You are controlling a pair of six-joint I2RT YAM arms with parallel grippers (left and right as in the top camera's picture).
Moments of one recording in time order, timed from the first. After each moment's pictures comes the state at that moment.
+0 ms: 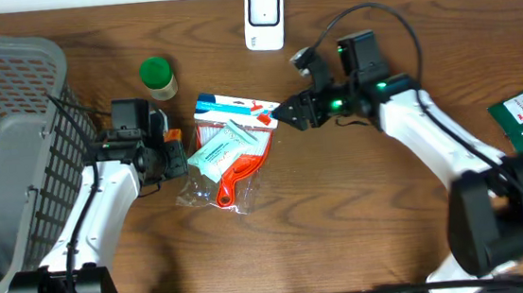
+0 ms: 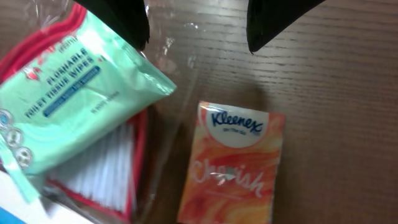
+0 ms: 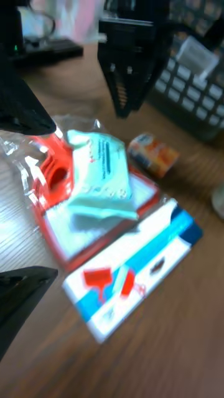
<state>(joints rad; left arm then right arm) -0.03 1.49 0.91 -0.58 0.21 -0.16 0.32 1.82 1.23 -0.35 -0.81 0.03</state>
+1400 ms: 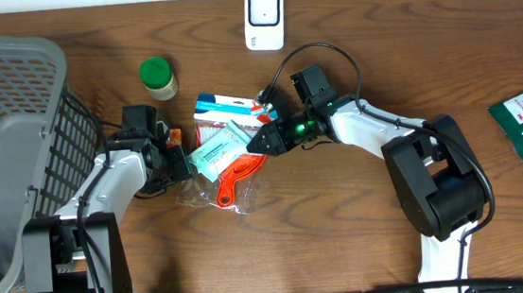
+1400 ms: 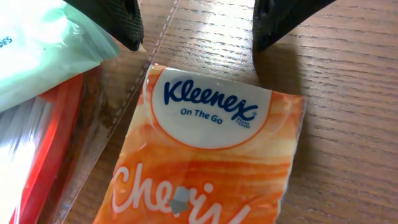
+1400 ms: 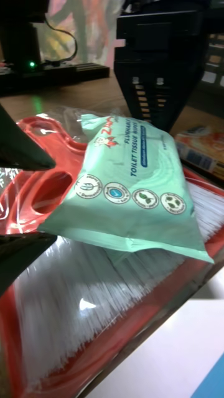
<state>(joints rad) -0.02 1.67 0.88 -0.49 0.20 -0.23 0.45 2.07 1.23 -0.24 -0.88 0.15</state>
